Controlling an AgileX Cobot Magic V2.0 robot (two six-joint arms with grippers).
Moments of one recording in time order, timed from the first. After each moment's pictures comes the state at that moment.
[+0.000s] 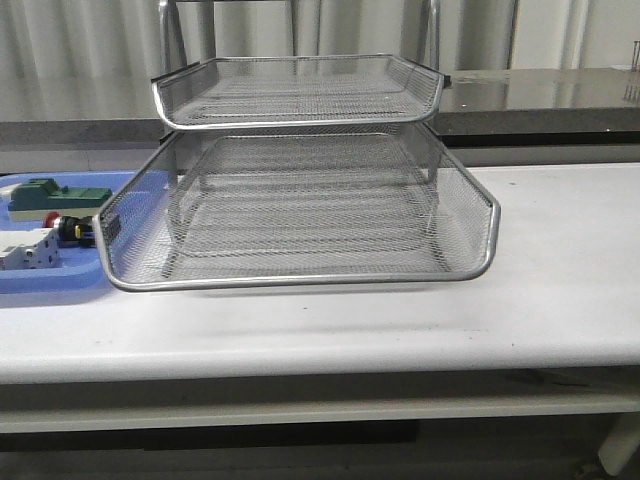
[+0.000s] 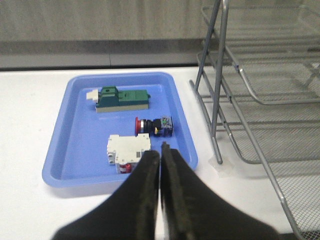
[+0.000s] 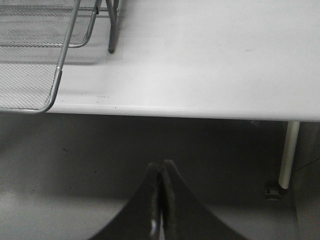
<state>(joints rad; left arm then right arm) -0.07 0.61 -0.59 0.03 0.41 -0.07 0.11 0.55 -0.69 0.02 0.91 0.05</state>
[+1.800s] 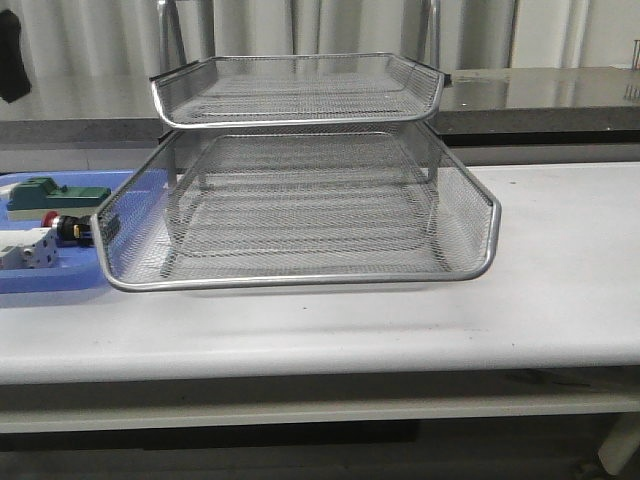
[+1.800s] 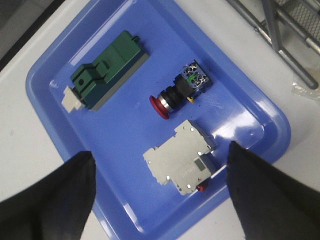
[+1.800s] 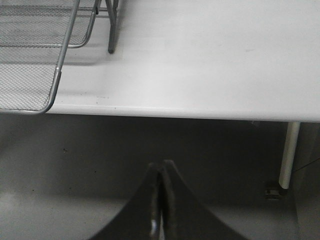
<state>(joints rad) -0.07 1.76 -1.57 0.08 0.87 0.63 0.11 0.55 -0.69 0.02 0.91 0.05</state>
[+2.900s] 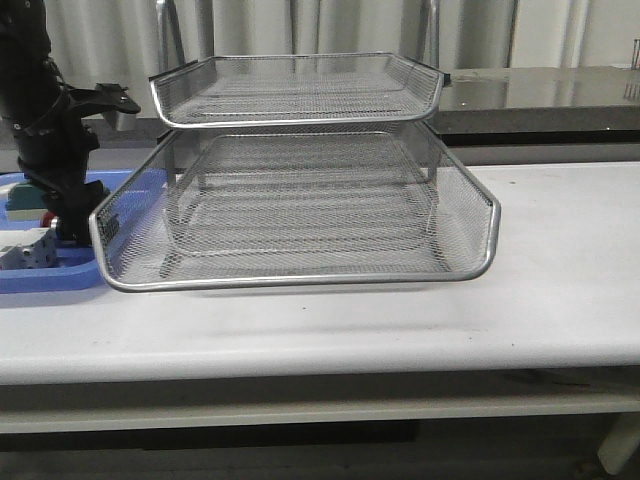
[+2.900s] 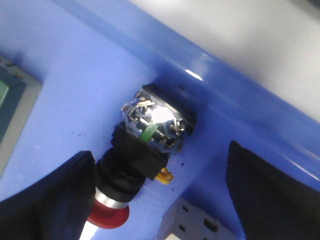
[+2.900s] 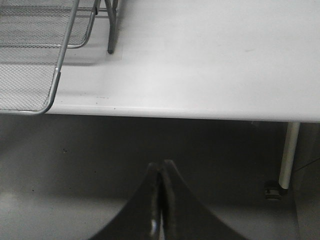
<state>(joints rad) -0.07 2.31 -1.94 0.01 0.98 0.85 0.11 0.55 -0.69 0.02 0.91 0.05</state>
